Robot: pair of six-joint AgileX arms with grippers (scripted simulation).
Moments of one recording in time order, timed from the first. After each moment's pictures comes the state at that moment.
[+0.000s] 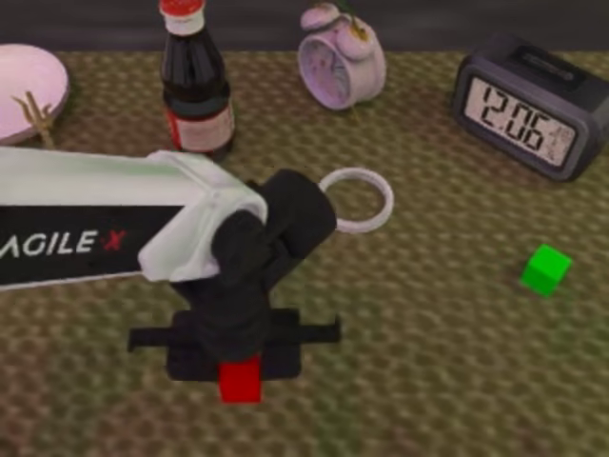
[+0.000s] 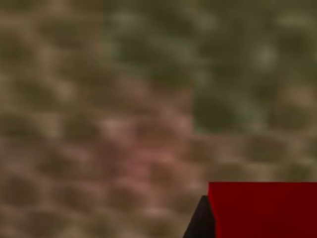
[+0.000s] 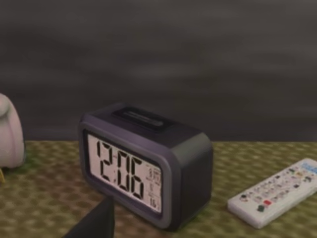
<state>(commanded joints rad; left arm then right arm) -0.76 1.81 1.06 -0.80 -0.03 -0.76 0.00 0.00 0.00 0.00 0.00 0.00</state>
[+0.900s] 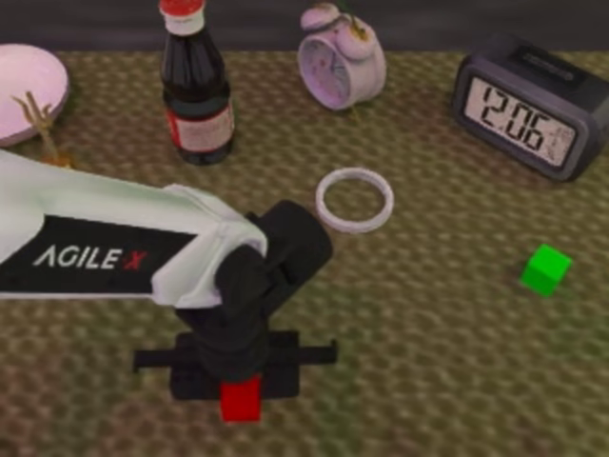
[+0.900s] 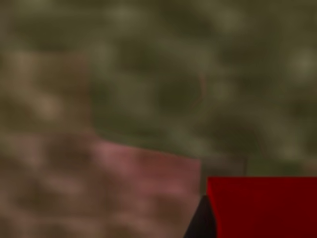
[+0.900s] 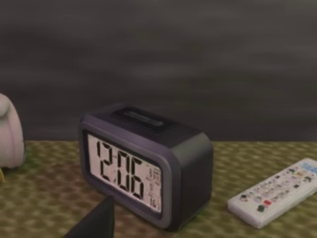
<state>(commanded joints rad) -0.77 1.86 0.99 -0.67 -0.03 -0.76 0.00 0.00 0.00 0.00 0.00 0.00</state>
